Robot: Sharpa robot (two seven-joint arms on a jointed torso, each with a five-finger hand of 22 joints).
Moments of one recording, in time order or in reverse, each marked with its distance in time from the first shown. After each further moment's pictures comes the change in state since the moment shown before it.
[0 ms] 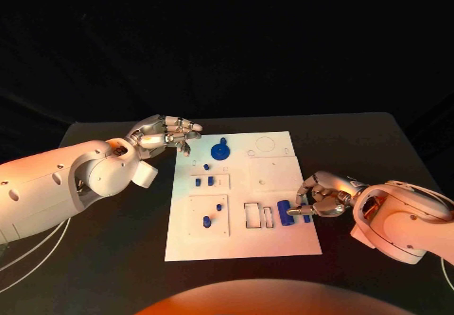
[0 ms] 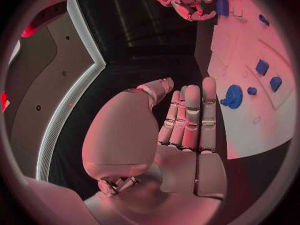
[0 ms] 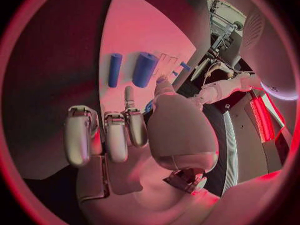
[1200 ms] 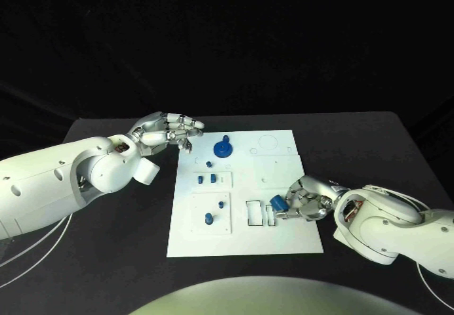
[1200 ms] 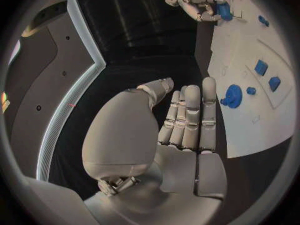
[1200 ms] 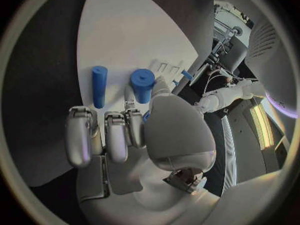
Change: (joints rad) left arm 0.000 -0.010 0.000 0.008 0.000 0.000 -0.001; left_hand 0.000 0.000 -0.003 -0.003 0.000 0.000 0.000 0.001 0.001 0.000 0.000 0.000 -0.001 0.000 0.000 0.000 0.000 0.000 0.000 0.000 0.000 0.000; right arm -0.056 0.123 0.010 -0.060 -0.054 -0.022 -0.038; right_hand 0.130 0.055 0.037 -0.002 -0.002 0.026 -0.014 0.000 0.095 0.004 -0.005 0.010 0.000 0.000 -0.007 0.004 0.000 0.000 0.004 -0.004 0.015 0.000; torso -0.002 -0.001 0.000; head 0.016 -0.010
